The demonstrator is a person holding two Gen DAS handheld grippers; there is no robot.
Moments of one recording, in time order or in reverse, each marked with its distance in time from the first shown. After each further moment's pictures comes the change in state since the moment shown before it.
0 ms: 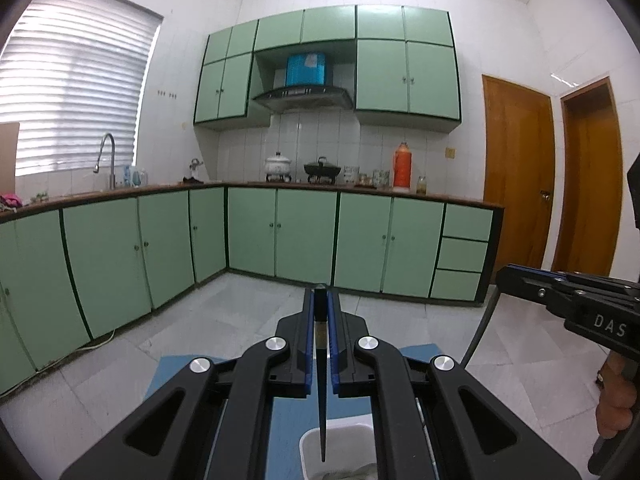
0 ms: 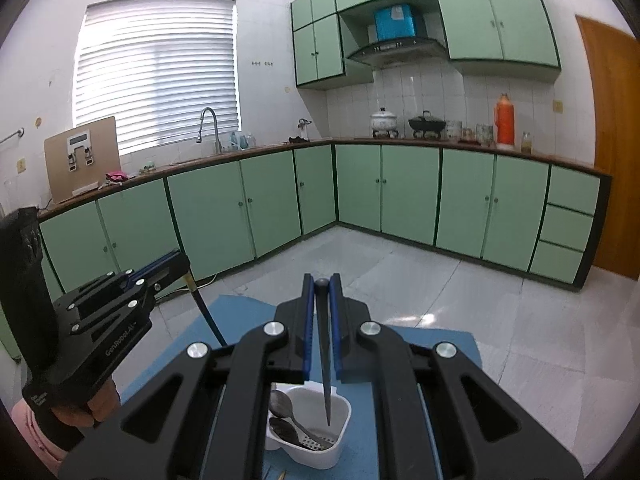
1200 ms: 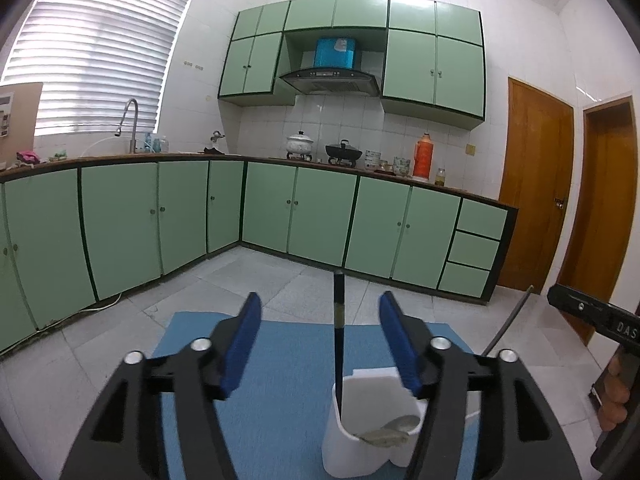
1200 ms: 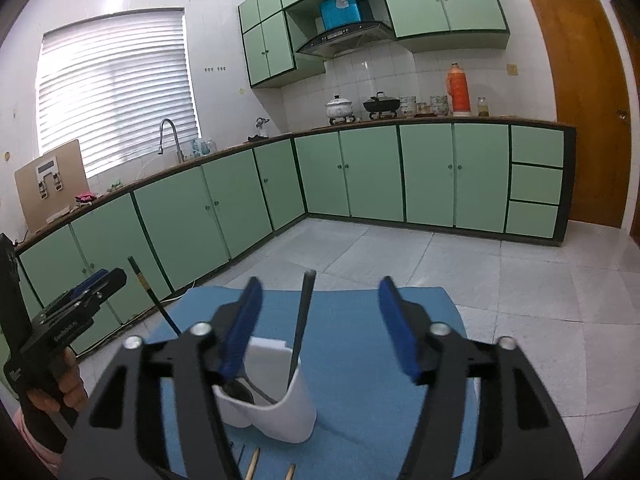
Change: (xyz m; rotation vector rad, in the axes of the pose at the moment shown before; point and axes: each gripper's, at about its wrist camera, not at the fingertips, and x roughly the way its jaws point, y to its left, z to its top) left arm -0.026 0.038 -0.042 -0.098 0.047 0.042; right arm -0.024 -0.030 -0.060 0.125 -0.010 -0.106
